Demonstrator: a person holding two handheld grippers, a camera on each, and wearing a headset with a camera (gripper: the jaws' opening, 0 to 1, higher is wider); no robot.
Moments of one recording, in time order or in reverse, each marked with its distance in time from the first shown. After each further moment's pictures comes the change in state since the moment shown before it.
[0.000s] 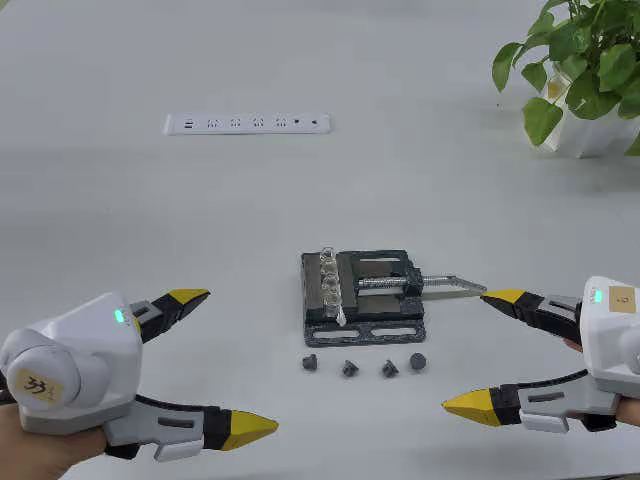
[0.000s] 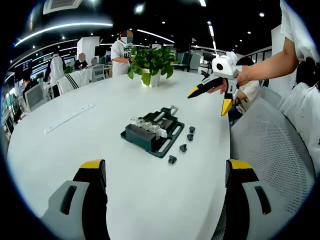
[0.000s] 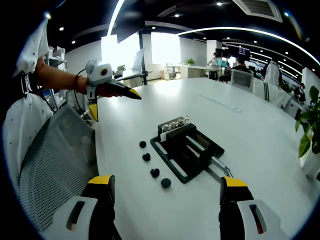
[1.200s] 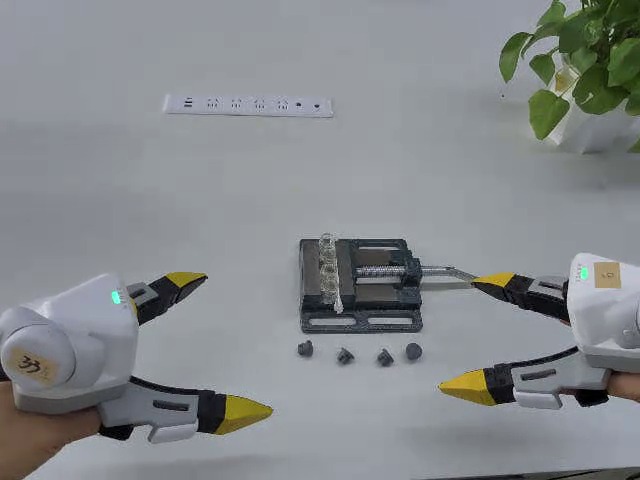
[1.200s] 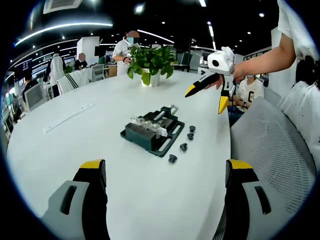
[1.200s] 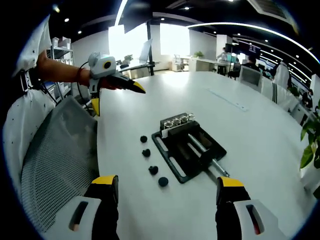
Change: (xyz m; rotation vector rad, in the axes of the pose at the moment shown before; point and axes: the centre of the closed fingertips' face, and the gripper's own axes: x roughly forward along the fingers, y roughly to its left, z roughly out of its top) left arm 0.002 0.001 -0.004 -0.003 -0.005 -0.002; right arm 0.007 -0.002 0.007 -0.067 0.103 0.051
